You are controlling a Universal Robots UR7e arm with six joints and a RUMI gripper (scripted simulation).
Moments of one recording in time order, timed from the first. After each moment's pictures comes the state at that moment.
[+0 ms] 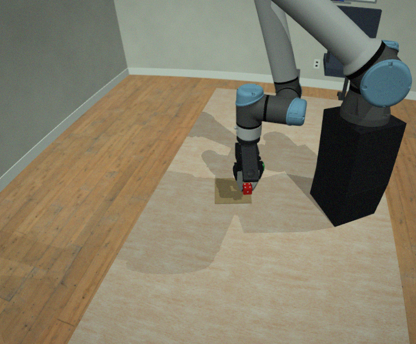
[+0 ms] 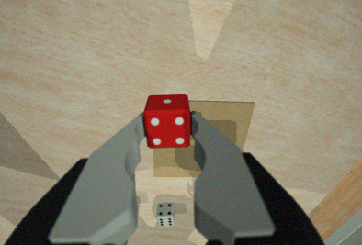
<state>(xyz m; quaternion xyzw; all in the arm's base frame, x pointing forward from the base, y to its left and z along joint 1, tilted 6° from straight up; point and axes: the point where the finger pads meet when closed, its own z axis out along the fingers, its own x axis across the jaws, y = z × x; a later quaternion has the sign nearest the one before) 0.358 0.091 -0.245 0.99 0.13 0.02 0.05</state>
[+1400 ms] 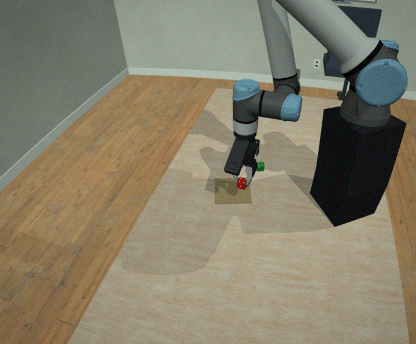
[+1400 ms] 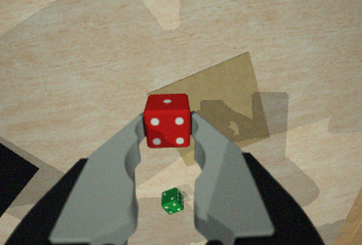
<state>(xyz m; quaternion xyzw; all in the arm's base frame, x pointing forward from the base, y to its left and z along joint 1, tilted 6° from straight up) 0.378 0.073 -0.238 0.99 -0.10 0.03 0.04</state>
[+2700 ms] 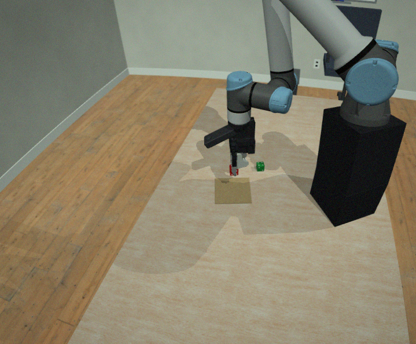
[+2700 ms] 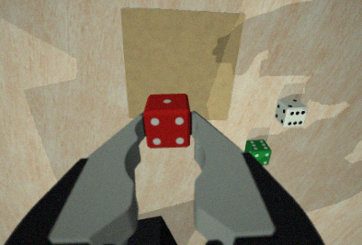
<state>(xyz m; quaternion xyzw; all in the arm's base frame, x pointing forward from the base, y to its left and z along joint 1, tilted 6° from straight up) 0.417 0.010 -0.228 0.79 -0.61 0.05 0.02</state>
